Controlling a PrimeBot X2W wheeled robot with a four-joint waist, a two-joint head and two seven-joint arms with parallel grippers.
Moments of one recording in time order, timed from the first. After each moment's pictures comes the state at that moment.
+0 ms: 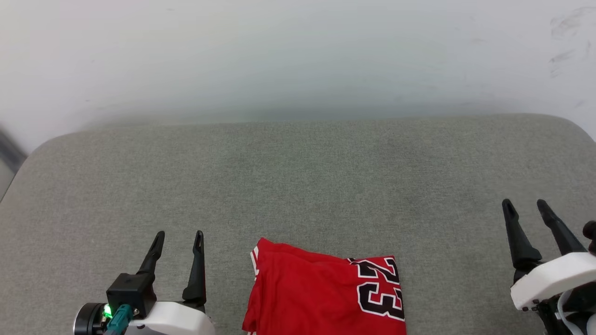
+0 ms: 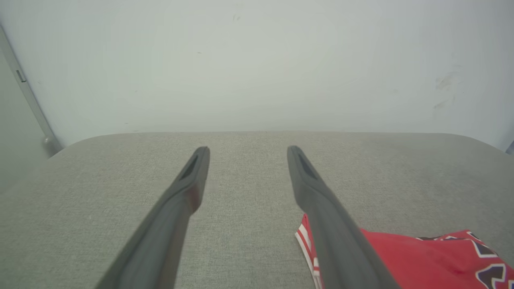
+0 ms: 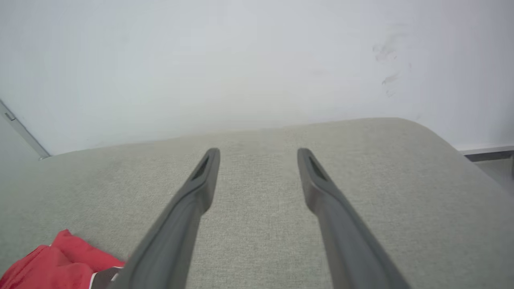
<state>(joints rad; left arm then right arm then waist) -0.01 0.41 -0.43 -0.02 -0.50 0.35 -0.25 -0.06 -0.20 -0.08 0.03 0.39 0.13 0.08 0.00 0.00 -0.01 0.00</state>
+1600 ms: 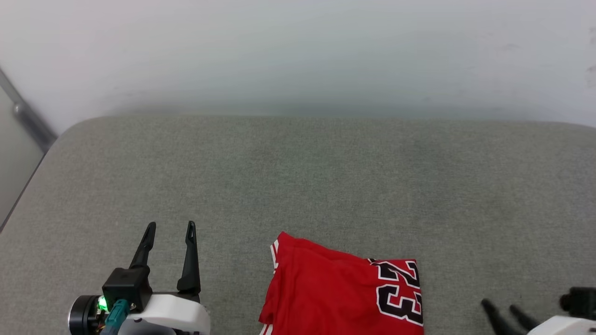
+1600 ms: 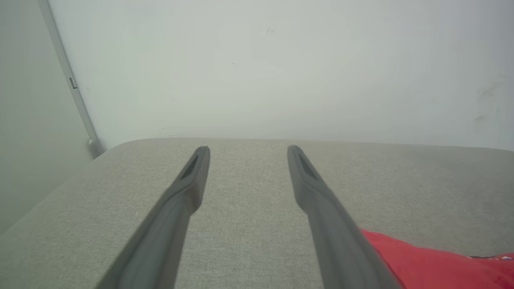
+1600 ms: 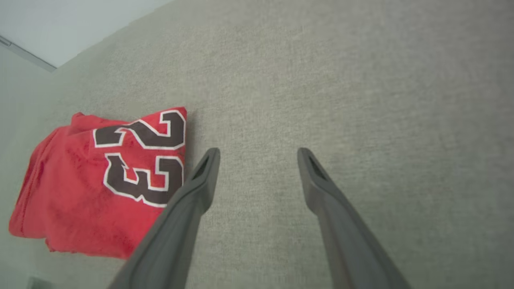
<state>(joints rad) 0.00 0.30 -0.28 0.03 -0.36 0.23 -0.26 0.17 -0.16 -0.14 -0.01 0.51 0.13 0.37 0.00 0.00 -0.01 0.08</state>
